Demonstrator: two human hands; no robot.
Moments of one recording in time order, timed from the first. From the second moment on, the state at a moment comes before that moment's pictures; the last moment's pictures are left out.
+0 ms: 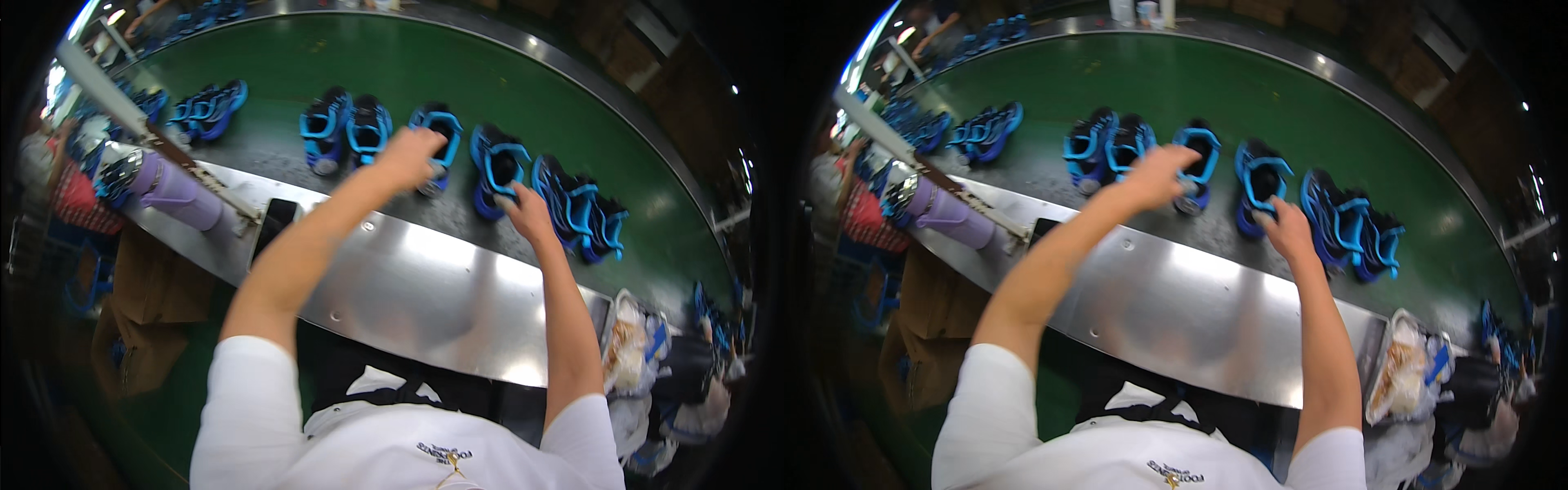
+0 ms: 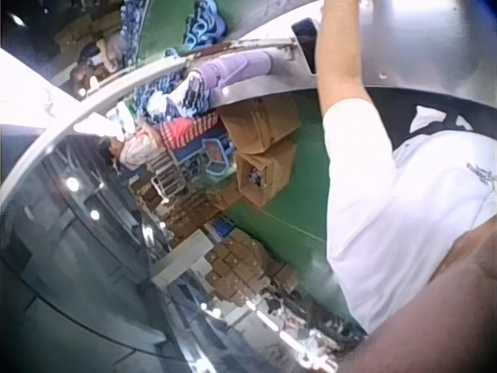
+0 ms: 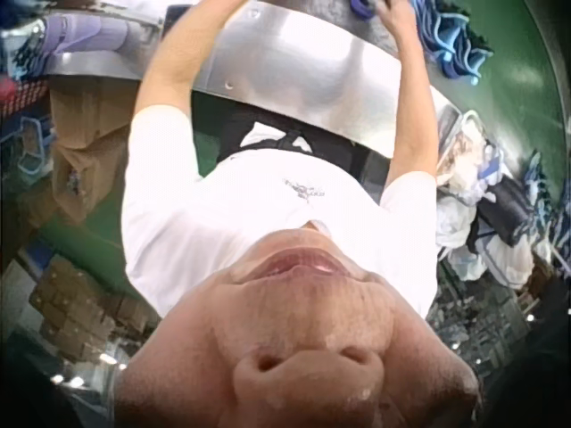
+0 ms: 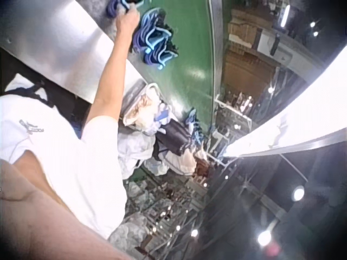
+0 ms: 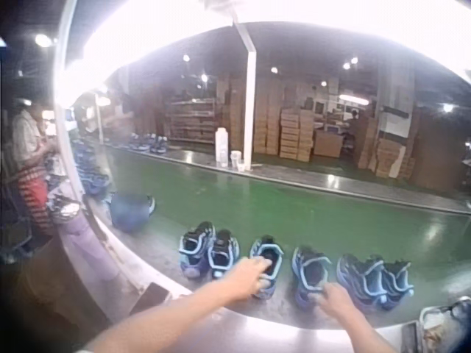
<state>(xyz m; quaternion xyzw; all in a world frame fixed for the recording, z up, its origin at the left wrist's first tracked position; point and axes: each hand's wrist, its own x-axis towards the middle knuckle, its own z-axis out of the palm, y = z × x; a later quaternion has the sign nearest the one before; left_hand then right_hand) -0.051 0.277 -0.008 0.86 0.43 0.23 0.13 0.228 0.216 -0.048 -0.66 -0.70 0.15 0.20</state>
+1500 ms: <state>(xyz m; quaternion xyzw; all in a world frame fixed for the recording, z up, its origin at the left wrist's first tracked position) -0.043 0.055 -0.008 0.83 0.45 0.26 0.18 0.157 0.017 0.018 -0.58 -0.72 0.26 0.27</state>
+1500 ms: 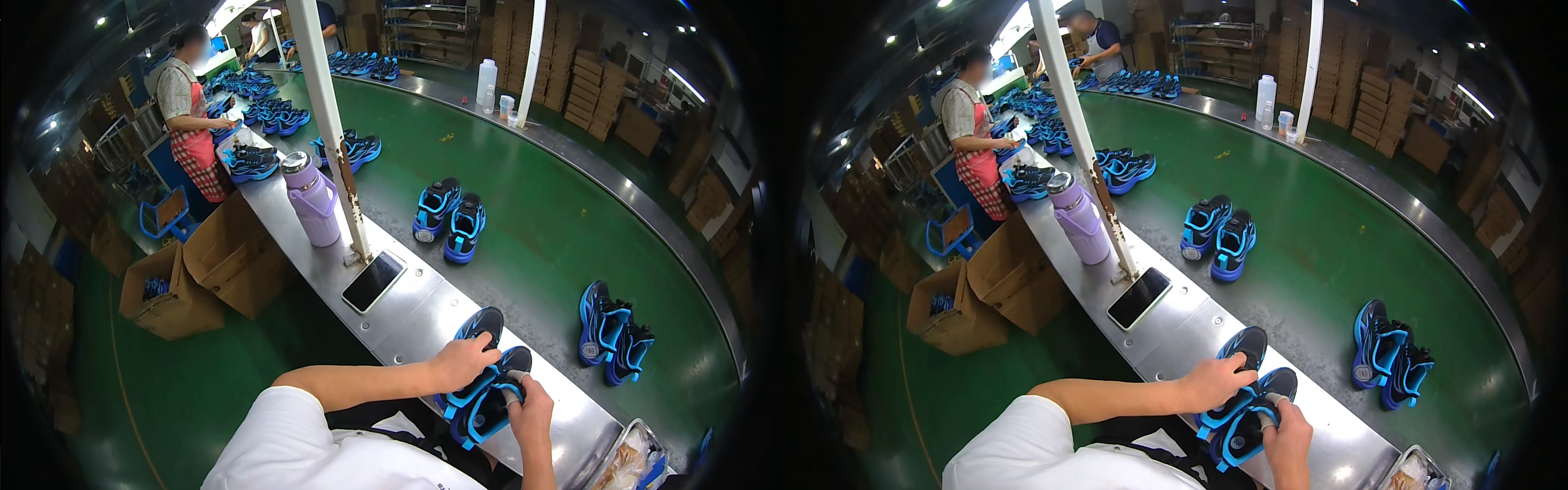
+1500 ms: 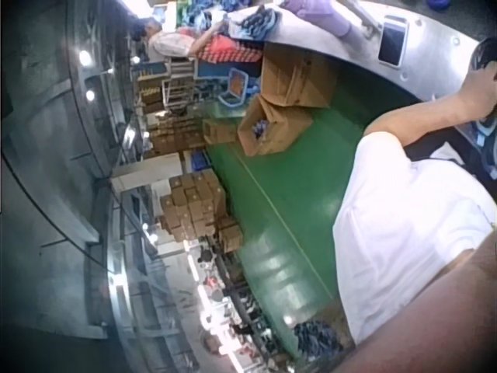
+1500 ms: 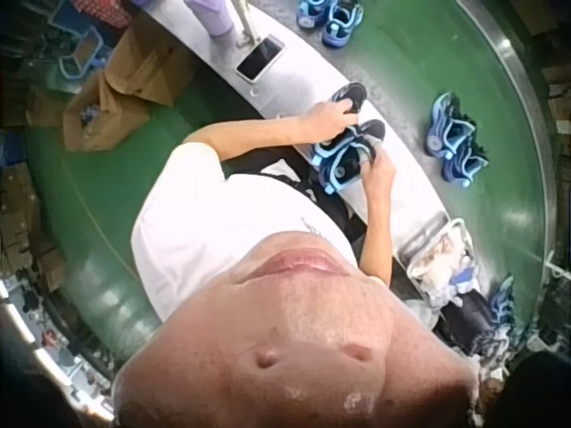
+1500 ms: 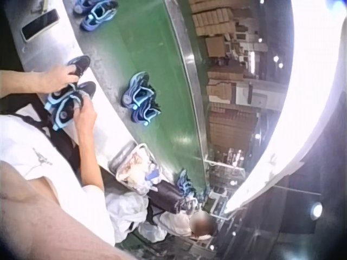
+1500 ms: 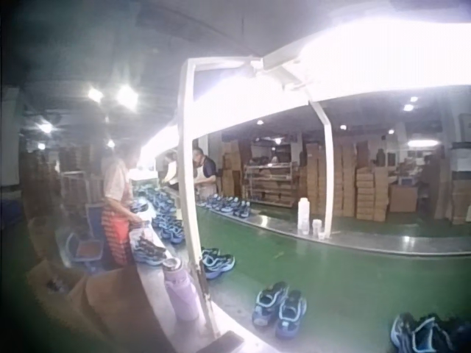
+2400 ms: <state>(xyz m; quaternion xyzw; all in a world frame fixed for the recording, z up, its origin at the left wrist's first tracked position) -0.029 0.057 0.012 0.80 0.45 0.19 0.34 0.130 -0.066 0.030 -0.57 -0.73 0.27 0.26</state>
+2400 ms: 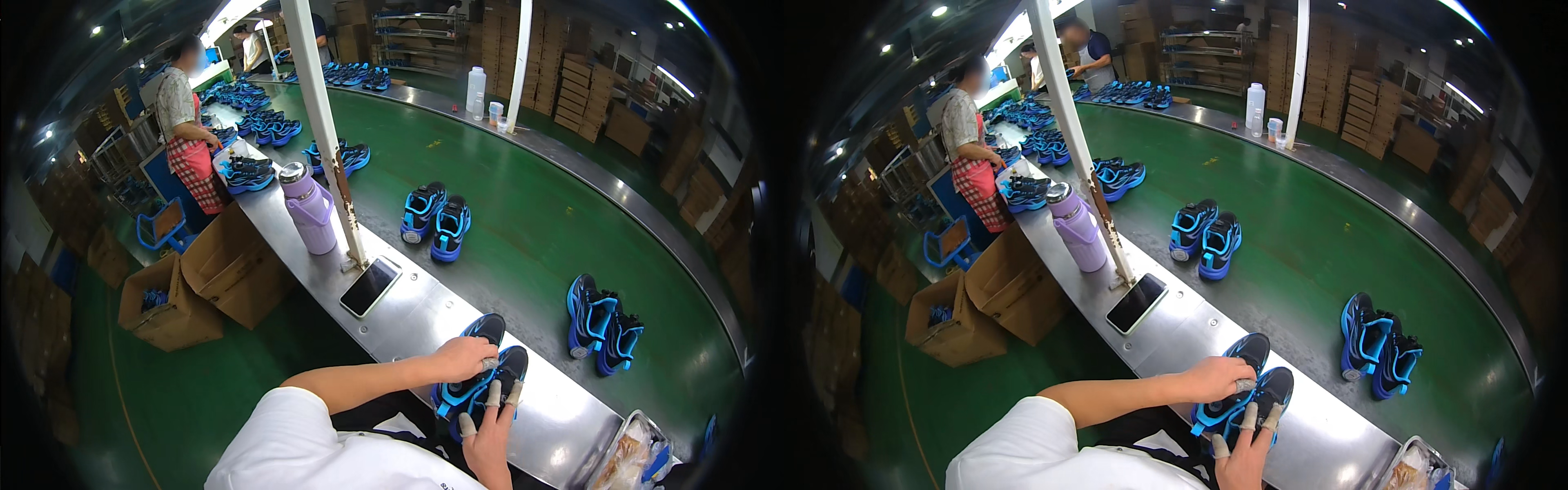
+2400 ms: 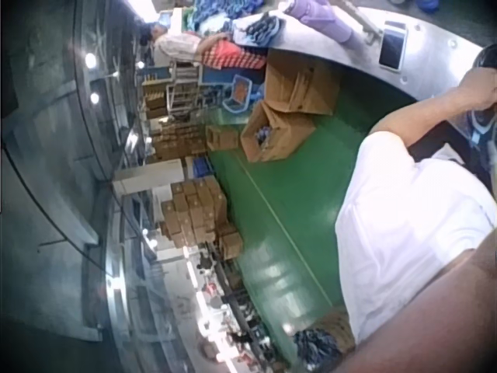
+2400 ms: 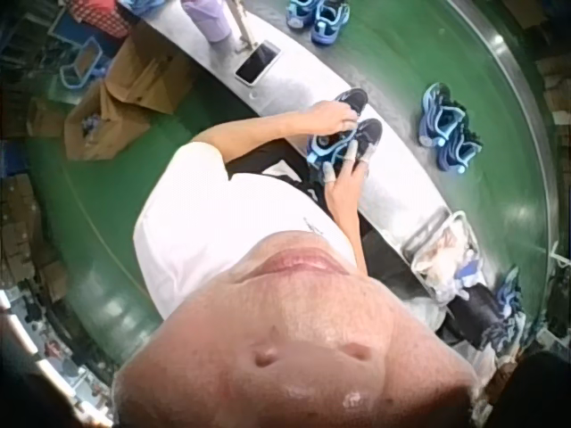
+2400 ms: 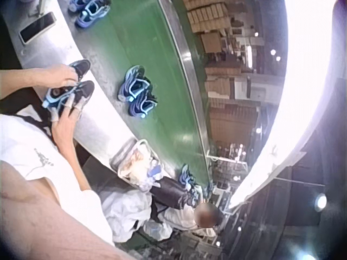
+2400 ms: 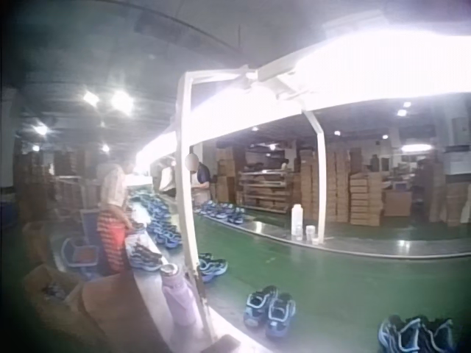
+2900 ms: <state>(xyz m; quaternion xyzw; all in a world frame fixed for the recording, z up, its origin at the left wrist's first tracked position) -0.022 0.074 -0.001 0.79 0.38 0.23 0.42 0.176 -0.039 0.057 -0.53 -0.73 0.33 0.29</state>
